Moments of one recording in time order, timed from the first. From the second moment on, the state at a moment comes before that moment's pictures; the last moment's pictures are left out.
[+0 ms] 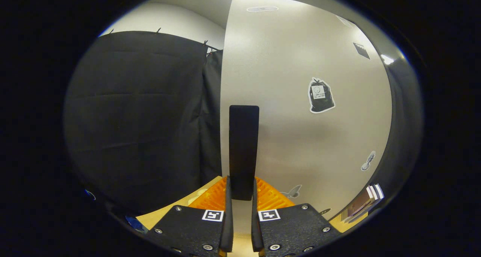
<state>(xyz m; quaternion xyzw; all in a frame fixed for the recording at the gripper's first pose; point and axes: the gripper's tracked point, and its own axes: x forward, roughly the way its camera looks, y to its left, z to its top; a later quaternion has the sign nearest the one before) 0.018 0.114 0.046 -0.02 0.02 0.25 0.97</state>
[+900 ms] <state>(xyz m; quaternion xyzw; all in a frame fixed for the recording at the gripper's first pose) -0.001 0.068 0.040 -0.03 0.03 0.45 0.89</state>
